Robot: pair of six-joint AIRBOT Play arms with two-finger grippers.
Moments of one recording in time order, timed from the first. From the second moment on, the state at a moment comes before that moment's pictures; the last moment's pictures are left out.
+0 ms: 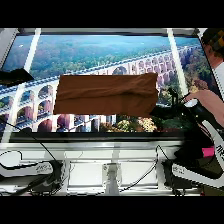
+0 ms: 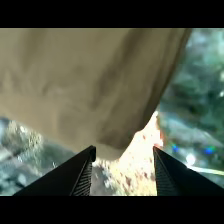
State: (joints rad) left arm 0.46 -1.45 1.51 1.13 -1.31 -1.15; right arm -0.20 -1.30 0.66 -0.88 0.91 1.06
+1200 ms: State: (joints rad) left arm 0.46 -1.45 1.49 1.12 -1.31 -1.15; right arm -0.19 -1.33 0.64 -0.81 0.97 0.61
